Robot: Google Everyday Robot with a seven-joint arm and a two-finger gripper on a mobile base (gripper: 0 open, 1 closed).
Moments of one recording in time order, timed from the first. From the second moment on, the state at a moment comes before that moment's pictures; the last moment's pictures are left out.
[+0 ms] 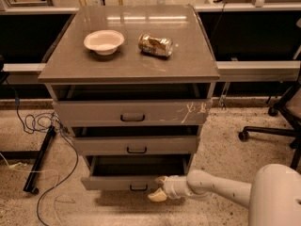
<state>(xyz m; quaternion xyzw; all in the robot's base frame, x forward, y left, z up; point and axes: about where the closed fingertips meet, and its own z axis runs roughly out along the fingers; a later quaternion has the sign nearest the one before) 0.534 -0.028 0.242 -0.47 0.78 0.27 0.32</state>
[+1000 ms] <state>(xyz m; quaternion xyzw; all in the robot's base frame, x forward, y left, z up) 0.494 -0.039 0.236 -0.48 0.78 0.28 0.30</state>
